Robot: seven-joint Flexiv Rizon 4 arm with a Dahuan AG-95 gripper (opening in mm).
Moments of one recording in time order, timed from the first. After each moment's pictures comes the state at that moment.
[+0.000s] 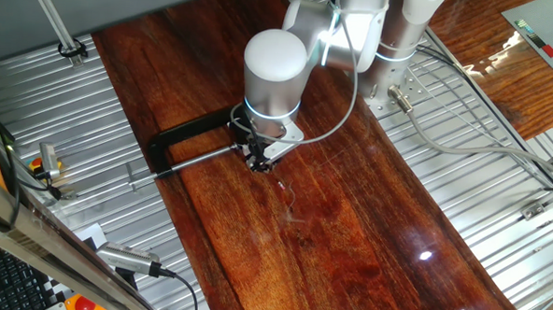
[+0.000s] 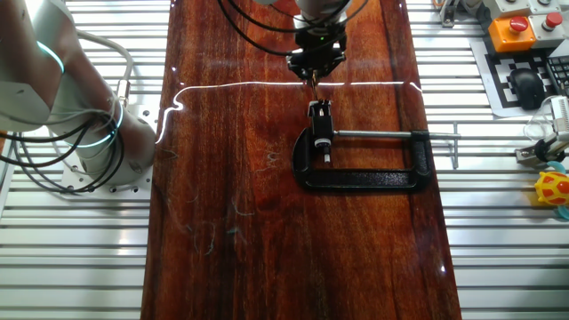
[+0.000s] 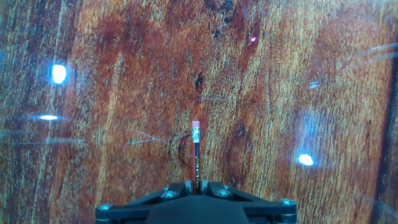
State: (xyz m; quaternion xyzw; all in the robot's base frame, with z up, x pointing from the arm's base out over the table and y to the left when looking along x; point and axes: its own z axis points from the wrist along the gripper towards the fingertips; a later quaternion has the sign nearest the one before) arm 0.422 0.143 0.053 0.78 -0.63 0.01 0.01
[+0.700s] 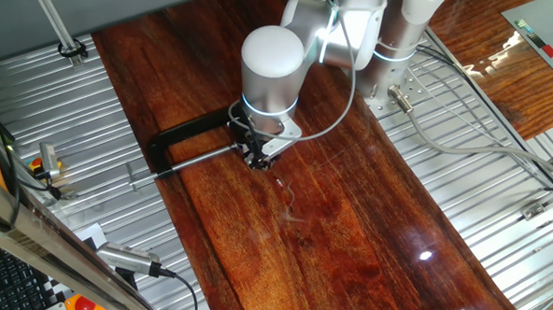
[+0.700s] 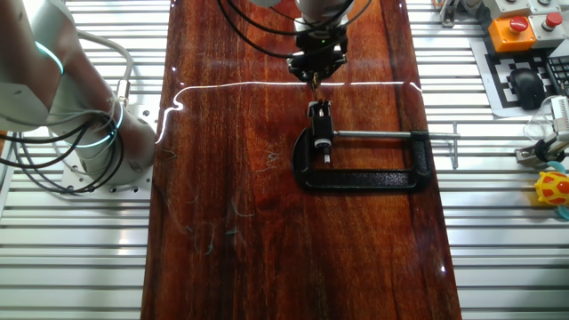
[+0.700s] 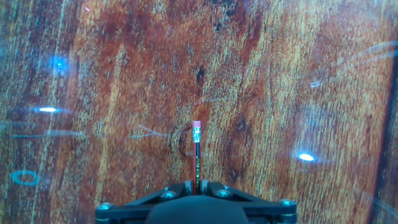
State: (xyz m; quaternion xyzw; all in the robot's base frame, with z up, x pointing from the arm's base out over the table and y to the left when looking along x) arm 0.421 0.137 0.056 0.78 -0.63 0.01 0.01
